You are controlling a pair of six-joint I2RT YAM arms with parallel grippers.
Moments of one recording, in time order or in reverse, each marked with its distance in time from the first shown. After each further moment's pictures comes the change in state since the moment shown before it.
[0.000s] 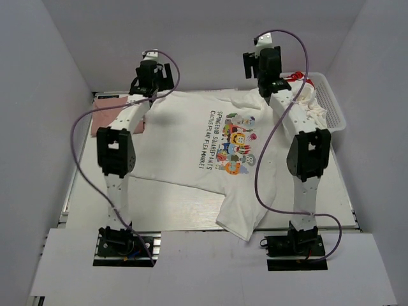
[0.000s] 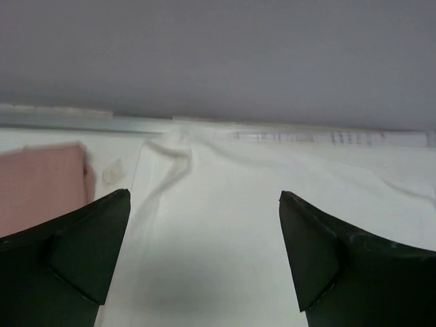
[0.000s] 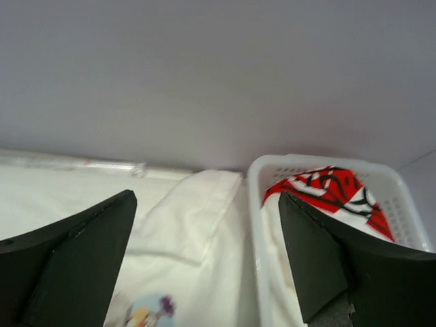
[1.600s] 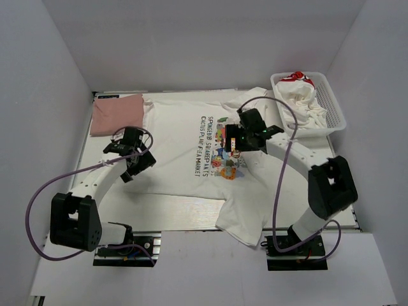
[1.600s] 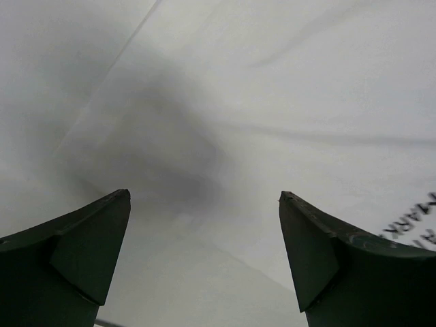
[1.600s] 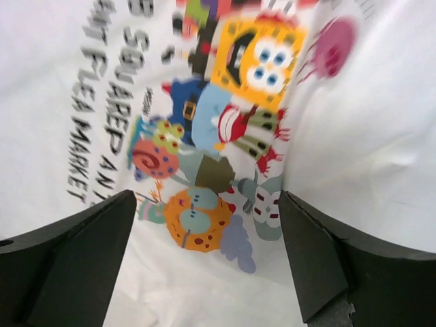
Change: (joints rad) left arm -0.011 -0.986 -1.226 -0.598 -0.095 -0.617; right arm 0.250 -0.507 -0.890 -0.375 -0.322 0.558
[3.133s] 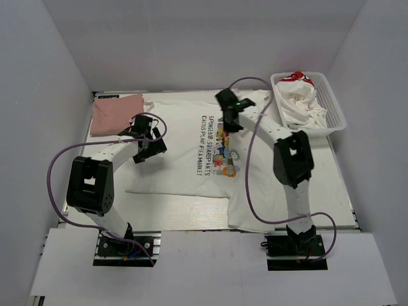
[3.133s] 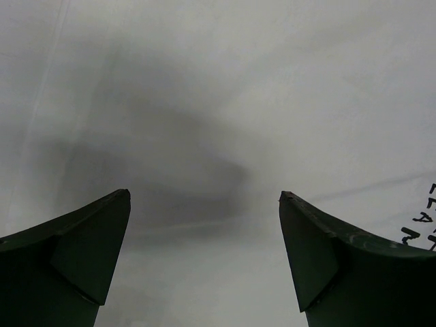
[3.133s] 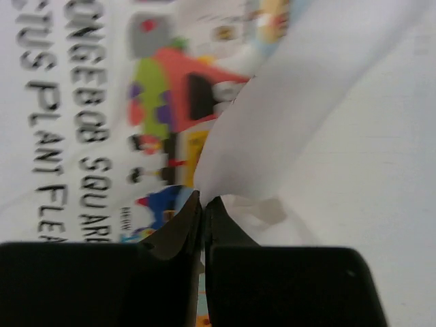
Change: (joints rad) left arm -0.011 0.329 0.172 0.306 0.108 0.218; right arm 0.002 0.420 0.639 -0.348 0.348 0.066
